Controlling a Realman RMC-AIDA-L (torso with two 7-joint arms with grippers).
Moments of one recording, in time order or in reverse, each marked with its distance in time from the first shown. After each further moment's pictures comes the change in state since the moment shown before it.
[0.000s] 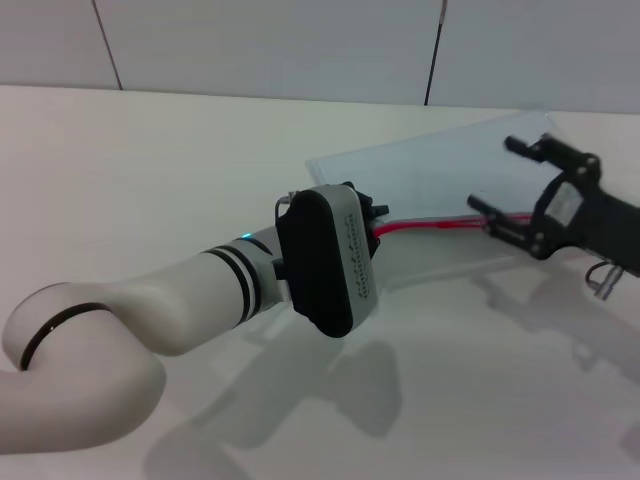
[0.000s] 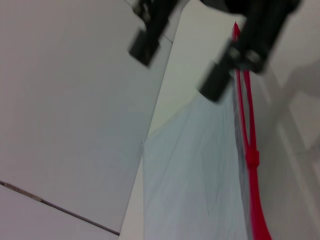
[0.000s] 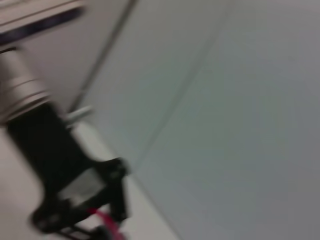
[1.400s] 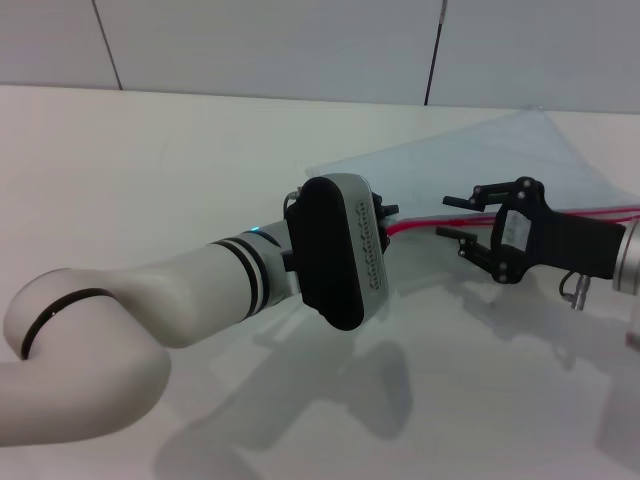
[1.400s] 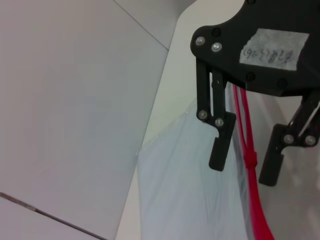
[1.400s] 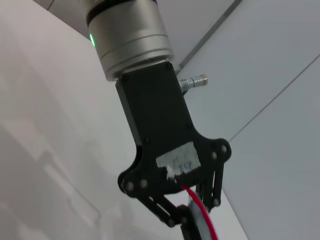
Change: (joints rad) left arm 0.010 0.009 -0.017 0.087 -0.008 0.095 0.003; right arm 0.081 0.005 -0.276 -0.045 0.004 -0.072 -0.002
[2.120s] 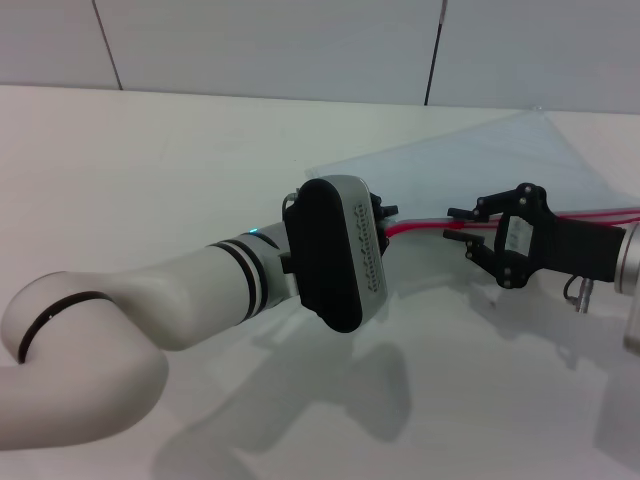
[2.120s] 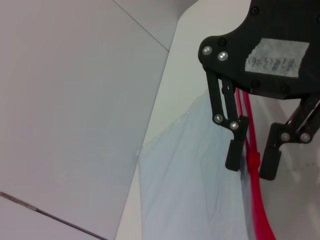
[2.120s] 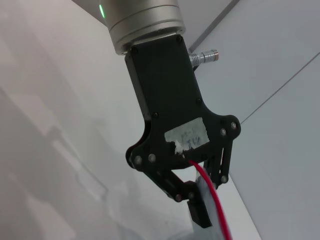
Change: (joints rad) left arm 0.011 0.001 0.000 0.011 0.005 0.000 0.000; right arm 0.000 0.000 -0.037 -0.009 0.000 -0.030 0.000
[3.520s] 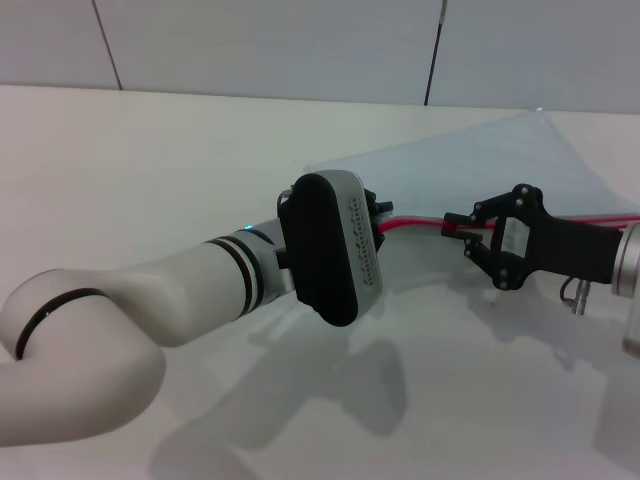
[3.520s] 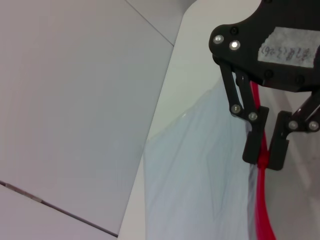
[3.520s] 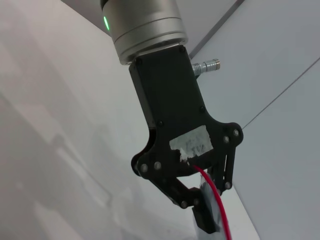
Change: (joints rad) left arm -0.001 0.000 -0.013 -0.008 -0.003 0.000 0.000; right arm -0.001 0.002 0.003 0.006 0.001 0.011 0.000
